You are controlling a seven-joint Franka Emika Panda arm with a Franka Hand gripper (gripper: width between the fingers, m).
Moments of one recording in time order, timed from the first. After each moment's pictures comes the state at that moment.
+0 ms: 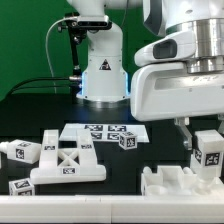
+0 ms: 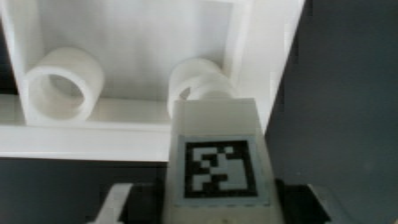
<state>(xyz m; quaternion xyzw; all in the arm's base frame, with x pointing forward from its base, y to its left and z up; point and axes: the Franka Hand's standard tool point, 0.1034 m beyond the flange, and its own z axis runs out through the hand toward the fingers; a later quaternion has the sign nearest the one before) 0.645 0.116 0.093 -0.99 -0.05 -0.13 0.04</state>
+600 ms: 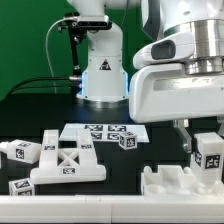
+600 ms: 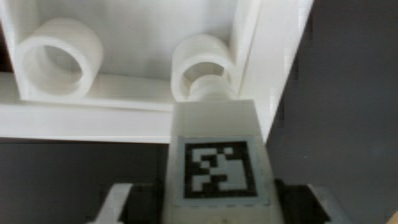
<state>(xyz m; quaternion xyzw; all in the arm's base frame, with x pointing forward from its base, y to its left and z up) 0.653 0.109 0.093 -0.99 -0.05 -0.16 0.04</state>
